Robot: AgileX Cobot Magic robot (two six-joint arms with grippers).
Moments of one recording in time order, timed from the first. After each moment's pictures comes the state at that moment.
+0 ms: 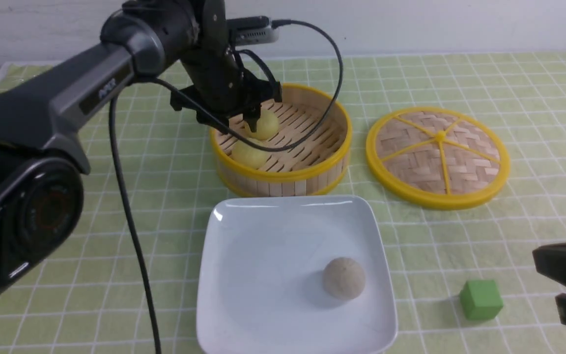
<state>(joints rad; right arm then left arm) 0.45 0.81 -0.59 0.10 0.55 0.04 -0.38 2.26 -2.07 0.01 0.97 -0.33</state>
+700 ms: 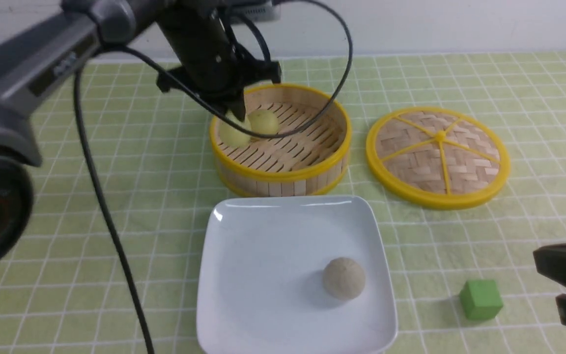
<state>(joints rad) 0.45 0.81 -0.59 0.10 0.56 0.04 -0.39 2.05 -2.07 -0.06 1.19 -0.24</state>
